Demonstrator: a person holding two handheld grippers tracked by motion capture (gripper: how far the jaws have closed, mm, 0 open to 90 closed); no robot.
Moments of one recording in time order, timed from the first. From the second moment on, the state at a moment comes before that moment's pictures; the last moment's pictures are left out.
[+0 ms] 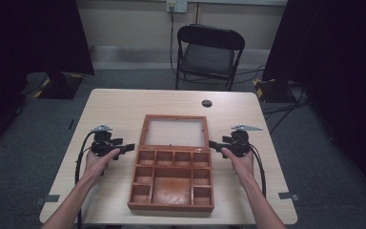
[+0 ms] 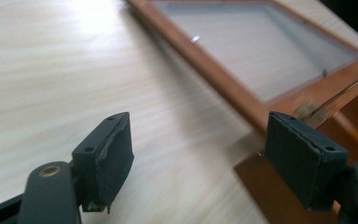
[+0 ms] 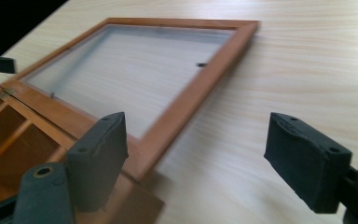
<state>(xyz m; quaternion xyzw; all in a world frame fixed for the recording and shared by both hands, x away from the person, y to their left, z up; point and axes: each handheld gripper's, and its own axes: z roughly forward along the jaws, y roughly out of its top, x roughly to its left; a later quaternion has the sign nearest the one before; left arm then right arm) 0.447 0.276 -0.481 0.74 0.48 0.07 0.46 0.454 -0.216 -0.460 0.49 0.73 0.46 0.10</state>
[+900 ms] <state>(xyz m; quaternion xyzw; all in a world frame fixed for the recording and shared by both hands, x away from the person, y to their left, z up) 0.380 0.296 -0.495 0.79 0.48 0.16 0.35 0.366 -0.281 -0.483 0.53 0.76 0.35 0.15</state>
